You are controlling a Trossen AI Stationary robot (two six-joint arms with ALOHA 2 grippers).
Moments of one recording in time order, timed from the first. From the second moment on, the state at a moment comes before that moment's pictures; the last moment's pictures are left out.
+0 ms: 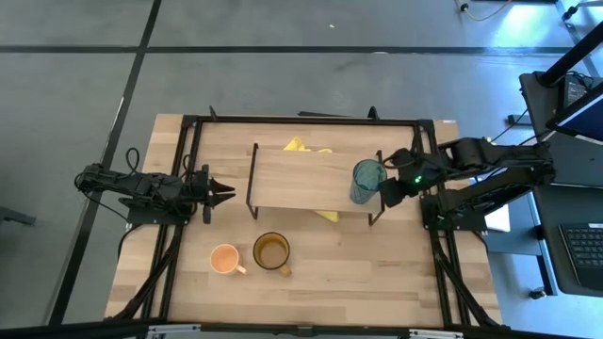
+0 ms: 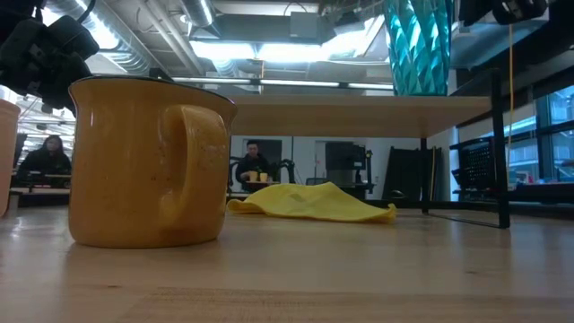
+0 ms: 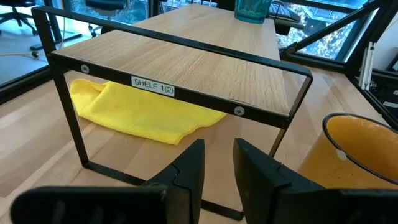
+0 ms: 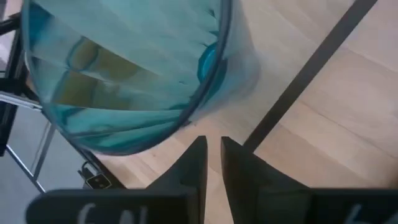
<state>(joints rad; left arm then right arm) -0.21 0.02 0.11 -0.37 -0.40 -0.28 0.13 1.10 1.31 -1.24 0.06 1.18</state>
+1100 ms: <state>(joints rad) -0.21 0.02 0.11 -0.37 -0.40 -0.28 0.13 1.10 1.30 -1.20 0.01 1.11</state>
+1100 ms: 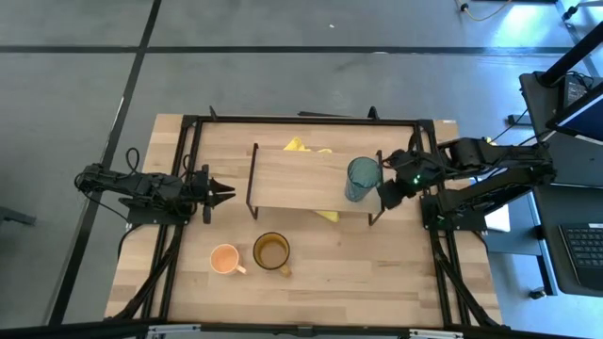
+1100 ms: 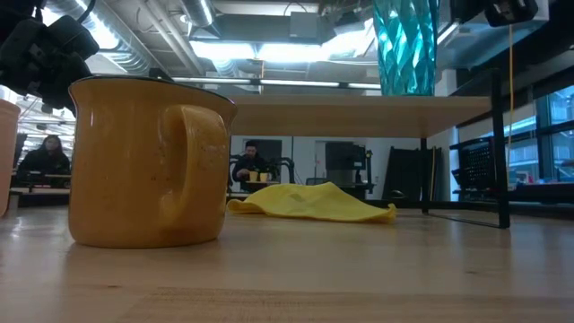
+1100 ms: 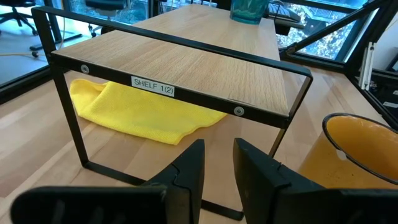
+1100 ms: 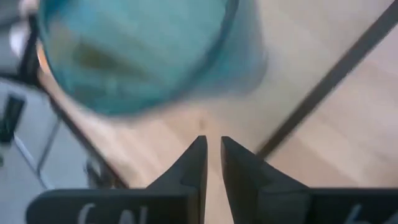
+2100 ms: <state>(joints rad) -0.21 0.02 0.11 -0.37 -0.40 -0.28 0.46 1.12 1.31 -0.12 -0.02 0.67</state>
